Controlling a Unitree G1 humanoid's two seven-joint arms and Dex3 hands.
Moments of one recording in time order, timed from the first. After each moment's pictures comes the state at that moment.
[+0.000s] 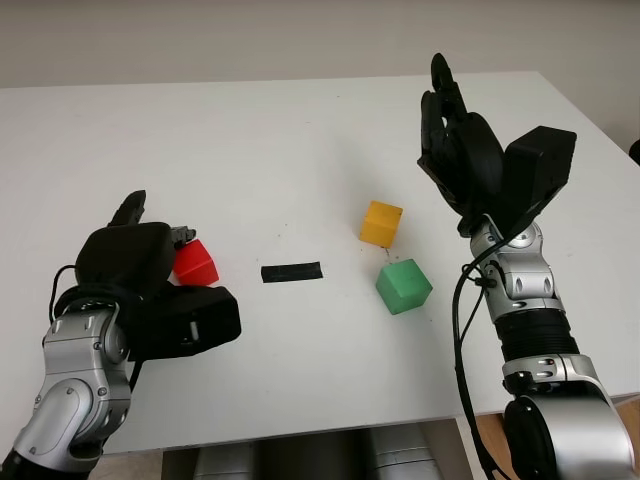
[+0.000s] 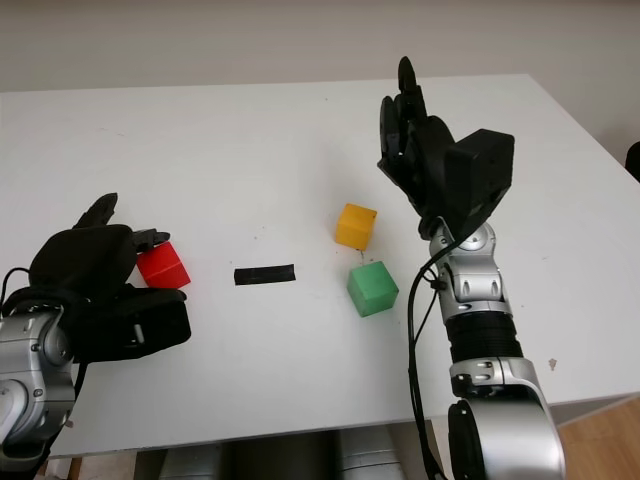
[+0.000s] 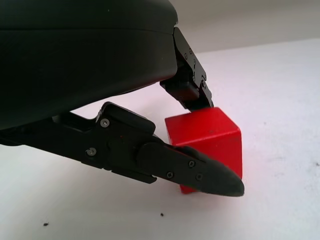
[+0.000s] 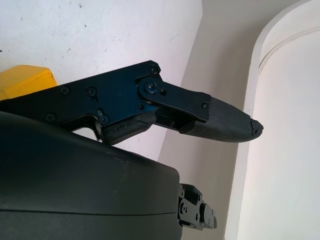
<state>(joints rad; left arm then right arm) -0.13 0.57 -0.14 -0.36 1.13 0.50 -0.43 -0.70 -0.25 -0.13 0.49 0.12 -0.04 0.24</state>
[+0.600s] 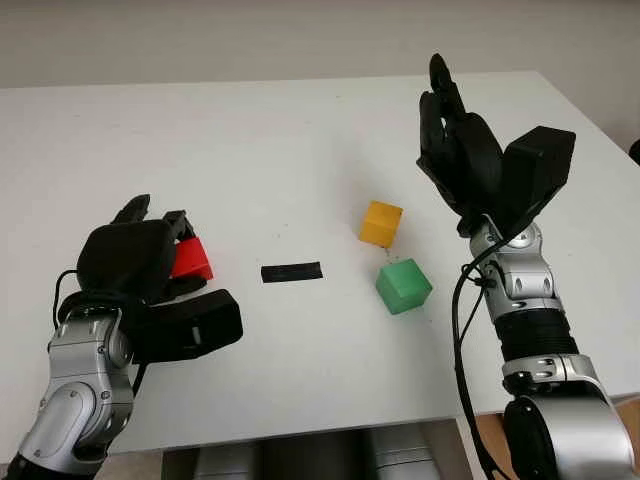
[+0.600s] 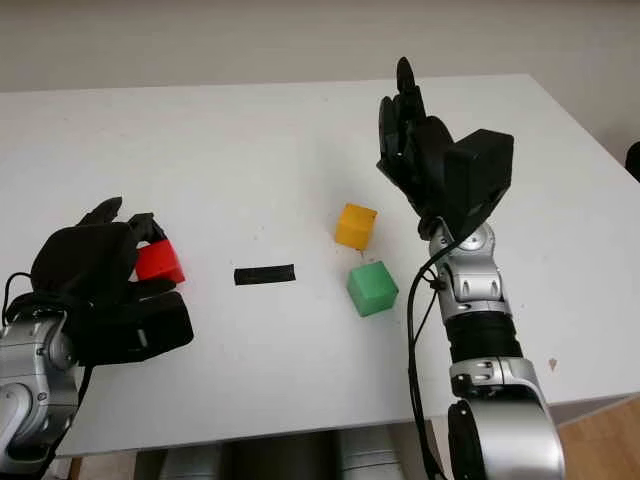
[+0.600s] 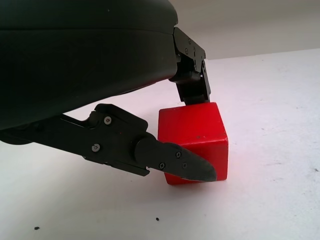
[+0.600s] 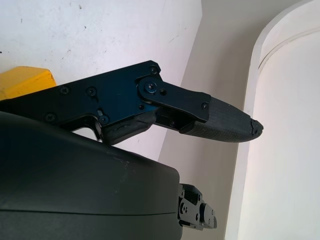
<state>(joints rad) -0.12 0.55 -0.14 -0.34 1.14 0.47 -0.37 -0.70 -0.25 -0.12 0.49 0.12 -0.04 0.24</state>
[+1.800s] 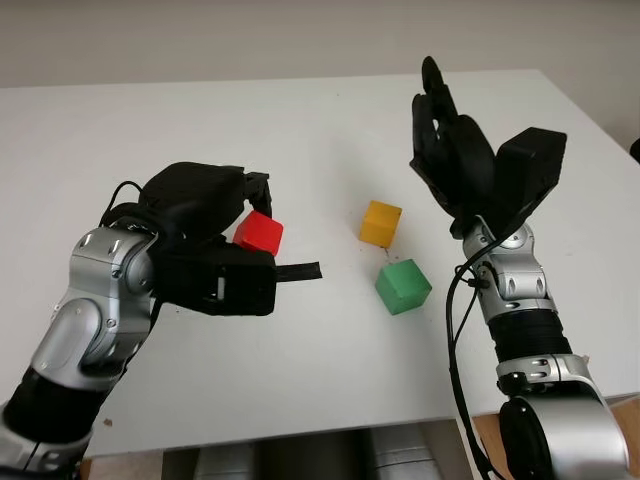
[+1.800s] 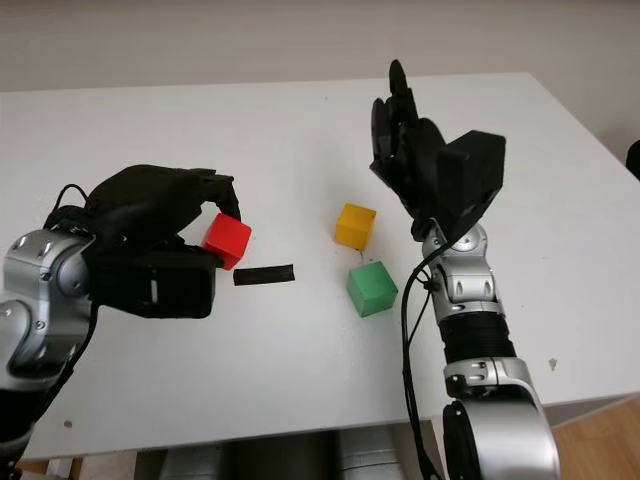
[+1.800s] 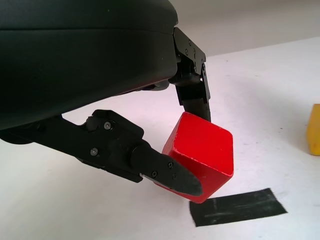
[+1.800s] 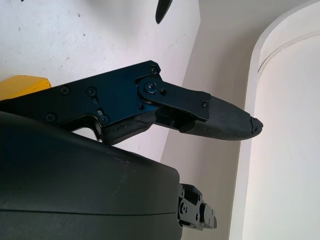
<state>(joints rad) -0.51 0.55 -0.22 -0.27 0.92 0.23 -0.69 -0.70 -0.23 -0.12 0.49 0.12 -0.03 0.24</state>
